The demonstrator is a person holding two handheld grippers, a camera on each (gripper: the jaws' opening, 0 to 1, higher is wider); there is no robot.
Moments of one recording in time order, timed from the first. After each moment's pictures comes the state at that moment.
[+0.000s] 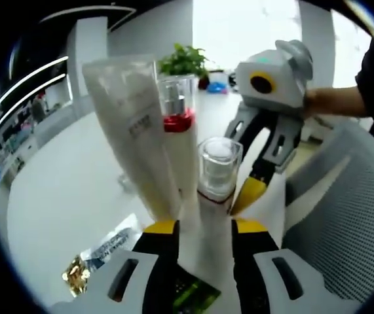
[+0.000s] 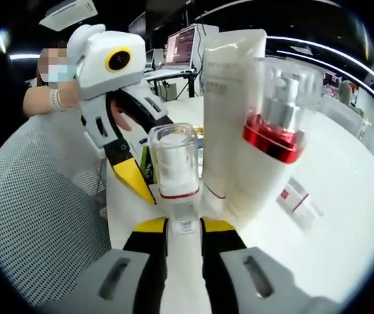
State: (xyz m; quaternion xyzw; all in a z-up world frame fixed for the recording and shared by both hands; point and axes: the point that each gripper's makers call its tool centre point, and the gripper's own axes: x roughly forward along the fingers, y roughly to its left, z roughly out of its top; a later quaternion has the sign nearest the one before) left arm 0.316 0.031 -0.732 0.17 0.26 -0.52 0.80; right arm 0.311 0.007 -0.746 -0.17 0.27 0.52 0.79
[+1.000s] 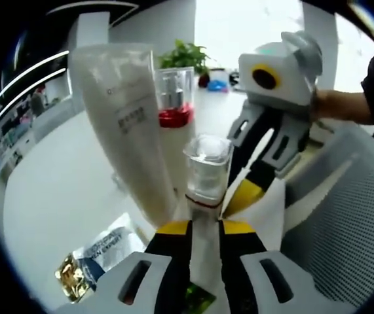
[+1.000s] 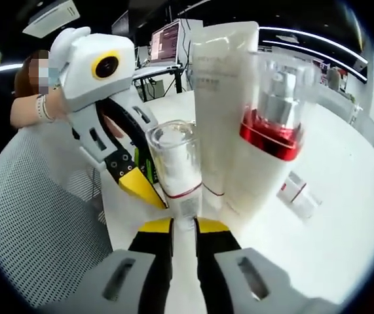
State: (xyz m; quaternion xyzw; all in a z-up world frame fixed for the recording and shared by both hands) left arm 0.316 0.024 -0.737 0.15 0.28 -0.52 0.80; right arm 0.314 0.011 -0.749 -0.16 0.30 0.49 0.80
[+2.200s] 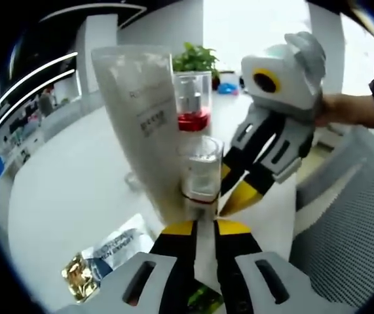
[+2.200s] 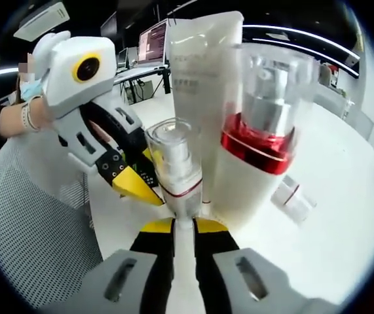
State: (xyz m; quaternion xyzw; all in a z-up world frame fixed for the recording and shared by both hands) left arm 0.330 0.030 -0.735 0.16 0.27 -0.49 0.81; right arm 0.331 0.012 -0.749 -0.15 0.31 0.46 0.82
